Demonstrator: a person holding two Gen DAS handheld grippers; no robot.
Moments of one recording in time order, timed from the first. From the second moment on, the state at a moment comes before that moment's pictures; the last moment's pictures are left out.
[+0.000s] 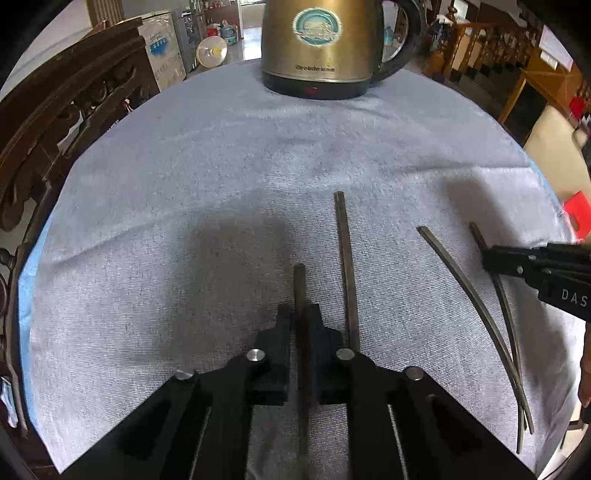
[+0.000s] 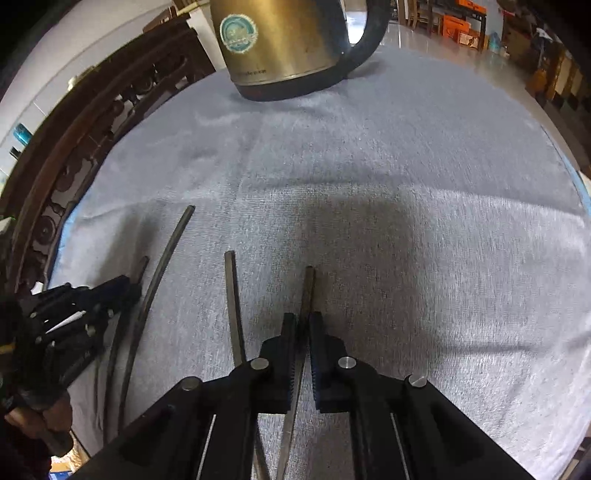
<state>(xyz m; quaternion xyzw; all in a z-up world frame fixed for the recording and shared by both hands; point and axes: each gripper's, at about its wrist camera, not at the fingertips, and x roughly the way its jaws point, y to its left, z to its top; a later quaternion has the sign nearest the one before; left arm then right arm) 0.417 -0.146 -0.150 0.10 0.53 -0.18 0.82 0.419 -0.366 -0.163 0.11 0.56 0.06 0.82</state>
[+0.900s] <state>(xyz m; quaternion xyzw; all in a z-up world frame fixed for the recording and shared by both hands) 0.202 -0.031 0.004 -0.07 0.26 -0.12 0.96 0.163 -0.417 -0.027 0.21 0.21 0.00 0.96</state>
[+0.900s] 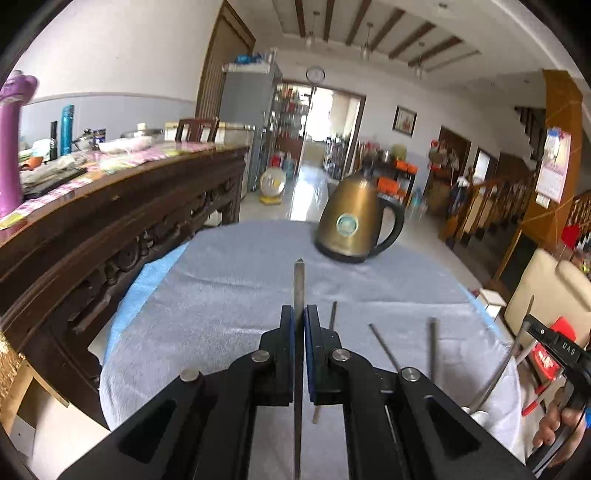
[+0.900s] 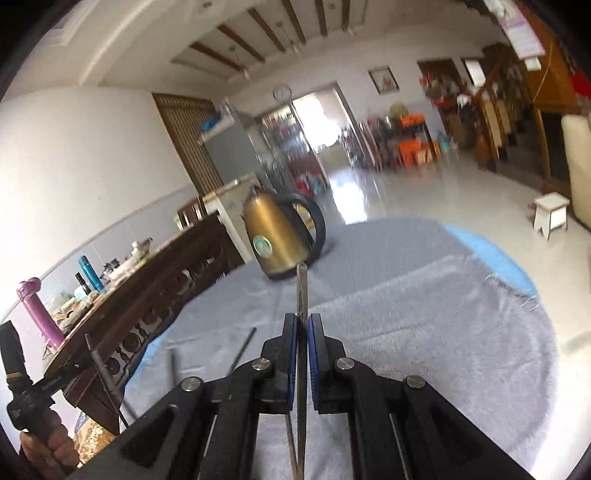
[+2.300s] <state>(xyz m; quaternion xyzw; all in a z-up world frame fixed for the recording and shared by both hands) 0.129 -0.043 0.061 -0.17 0.16 -0.19 0.95 0.068 -0.333 0.061 0.16 0.09 0.07 0.98</state>
